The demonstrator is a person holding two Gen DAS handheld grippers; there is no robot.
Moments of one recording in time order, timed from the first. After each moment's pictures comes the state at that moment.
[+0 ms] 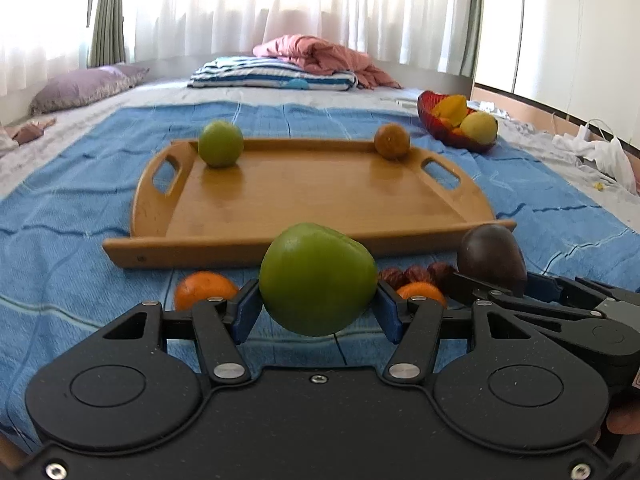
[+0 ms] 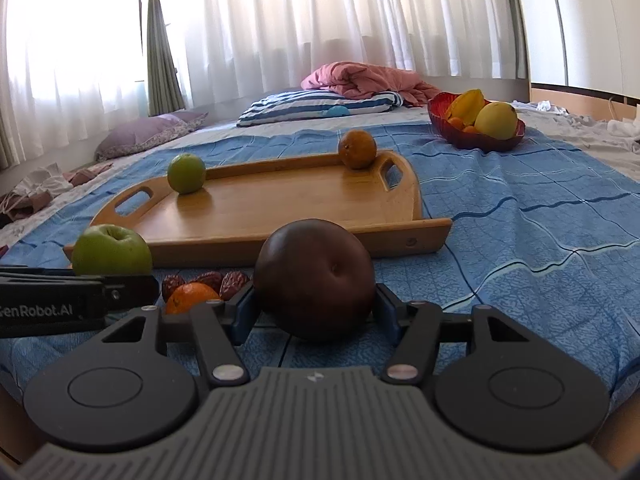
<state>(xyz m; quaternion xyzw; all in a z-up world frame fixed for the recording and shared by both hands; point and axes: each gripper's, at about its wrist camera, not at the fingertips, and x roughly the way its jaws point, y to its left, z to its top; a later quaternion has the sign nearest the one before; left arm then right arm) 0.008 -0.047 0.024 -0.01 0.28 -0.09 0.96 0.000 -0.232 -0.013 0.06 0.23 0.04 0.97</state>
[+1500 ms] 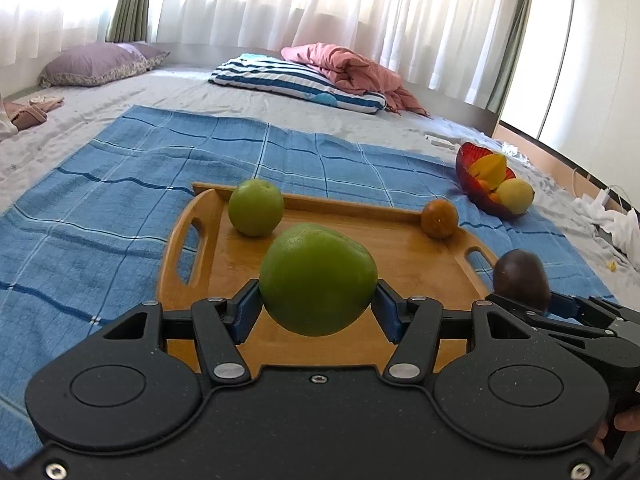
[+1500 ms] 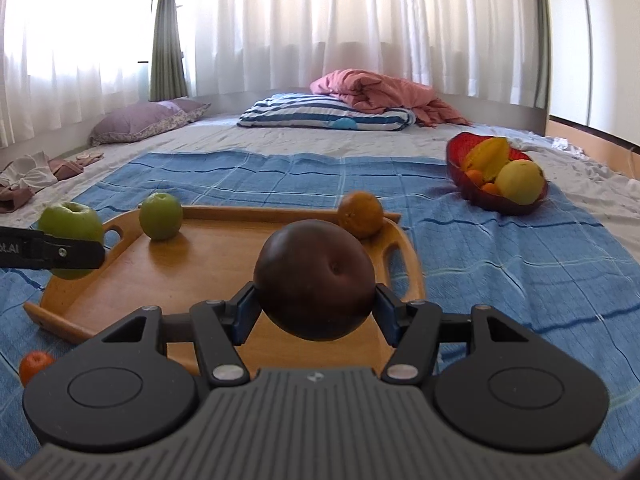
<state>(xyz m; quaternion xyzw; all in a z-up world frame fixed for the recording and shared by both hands) 0.117 0.008 0.074 -0.09 0.29 -0.08 0.95 0.099 -0.234 0.042 0.00 0.24 0.06 0.97</state>
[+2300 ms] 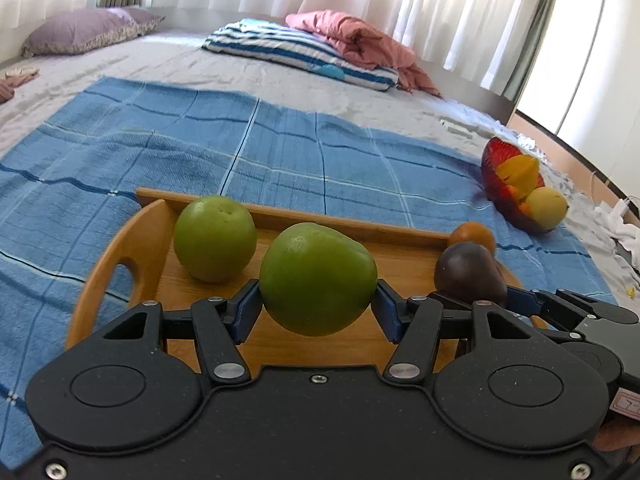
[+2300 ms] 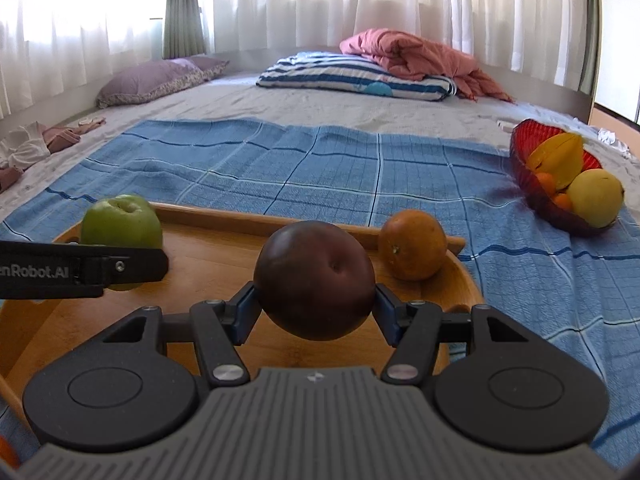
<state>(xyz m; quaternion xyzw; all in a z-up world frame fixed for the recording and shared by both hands) 0.246 -0.017 0.047 -0.11 0.34 -0.08 0.93 0.225 -0.211 0.029 -0.02 0.31 0.10 0.95</state>
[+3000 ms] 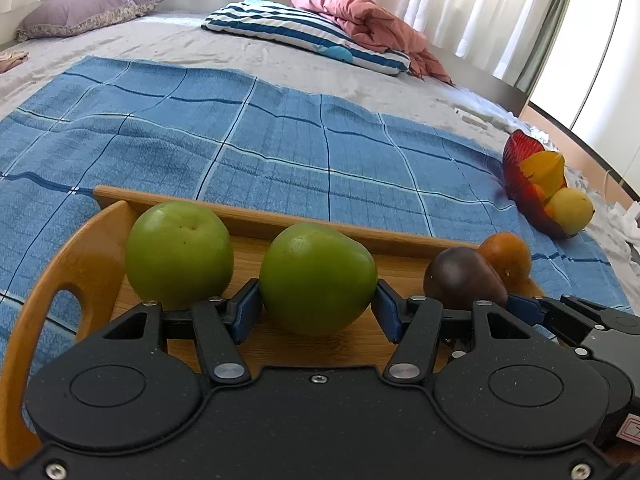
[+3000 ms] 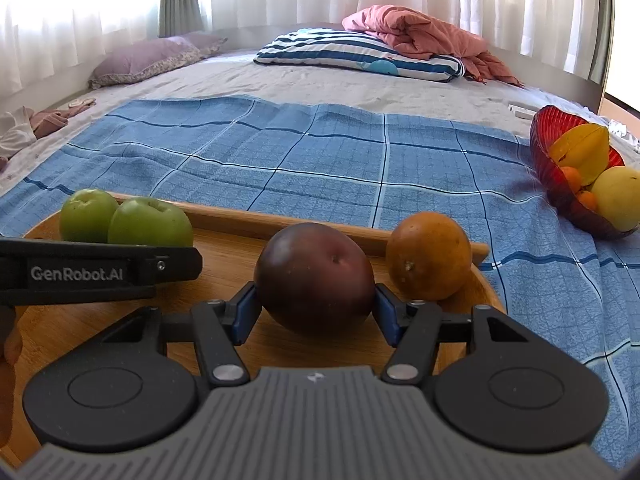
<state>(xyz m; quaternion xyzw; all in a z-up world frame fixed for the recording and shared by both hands) 0.304 -0.029 0.020 -0.11 0.36 -0.07 0.92 0.271 -0.207 0.013 -0.03 0.34 0.10 0.94</state>
